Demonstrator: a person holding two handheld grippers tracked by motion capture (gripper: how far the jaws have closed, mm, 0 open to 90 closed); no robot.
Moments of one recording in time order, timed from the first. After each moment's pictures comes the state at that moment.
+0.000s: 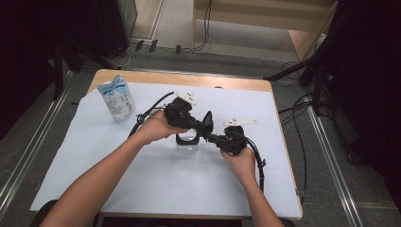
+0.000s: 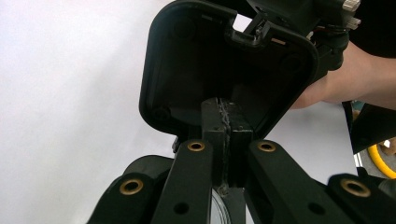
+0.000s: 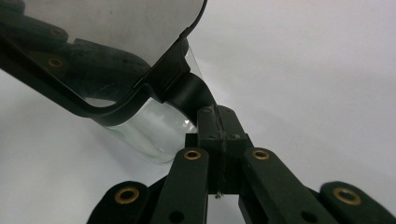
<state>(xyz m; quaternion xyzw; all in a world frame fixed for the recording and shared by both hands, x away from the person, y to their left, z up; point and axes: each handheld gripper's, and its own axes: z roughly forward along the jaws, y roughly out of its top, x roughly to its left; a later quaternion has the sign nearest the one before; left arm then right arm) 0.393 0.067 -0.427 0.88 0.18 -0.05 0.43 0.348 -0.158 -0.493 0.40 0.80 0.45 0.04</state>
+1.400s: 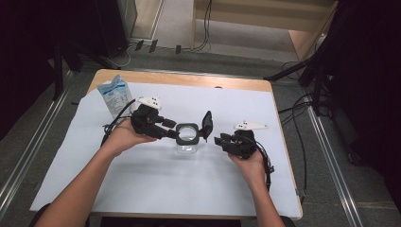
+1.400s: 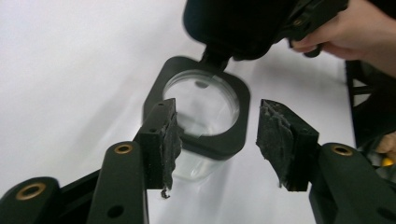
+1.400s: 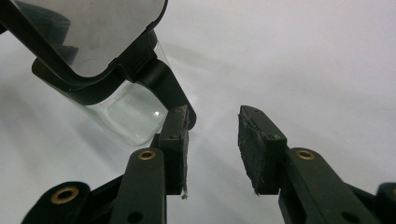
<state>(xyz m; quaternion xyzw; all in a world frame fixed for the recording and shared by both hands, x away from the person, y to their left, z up) 0.362 0.153 -0.436 0.86 0.24 -0.02 0.45 0.334 -0.183 -0.486 0.42 0.78 0.45 0.08</state>
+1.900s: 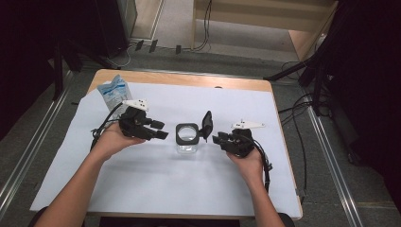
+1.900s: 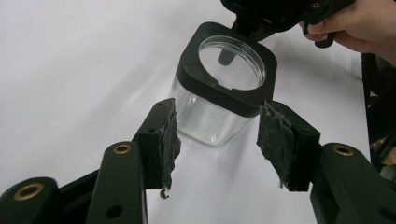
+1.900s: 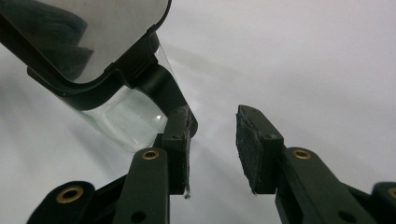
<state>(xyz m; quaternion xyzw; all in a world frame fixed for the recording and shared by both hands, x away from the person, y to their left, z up) 0.357 0.188 -0.451 0.85 0.28 -0.02 0.45 0.341 -0.178 -0.490 0.40 0.79 0.45 0.09</state>
